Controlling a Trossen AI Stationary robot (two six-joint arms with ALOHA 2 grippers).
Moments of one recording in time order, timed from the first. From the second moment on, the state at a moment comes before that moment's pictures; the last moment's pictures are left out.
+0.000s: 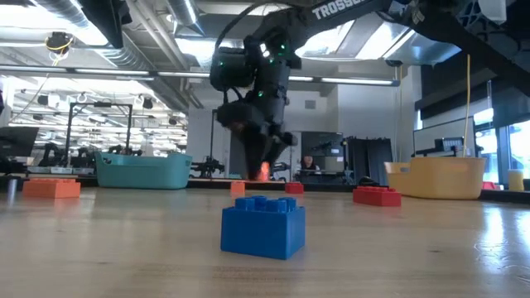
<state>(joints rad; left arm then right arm) -0.20 1.09 1.18 -1.16 -0.18 -0.46 -0.18 2.36 2.06 -1.12 -0.05 0.30</state>
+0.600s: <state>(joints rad) -0.20 1.09 1.18 -1.17 -0.27 -0.46 -0.28 2.34 2.35 -1.57 0.15 0.22</state>
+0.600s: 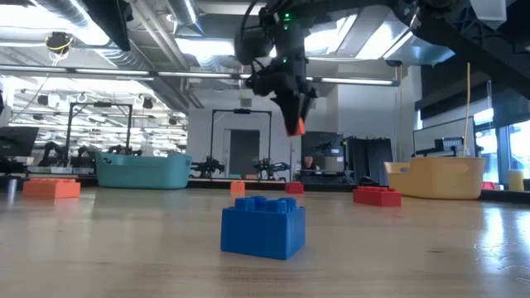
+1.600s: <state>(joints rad) 0.02 1.09 1.18 -0.84 -0.40 -0.17 -0.55 2.05 2.33 -1.57 0.13 0.20</state>
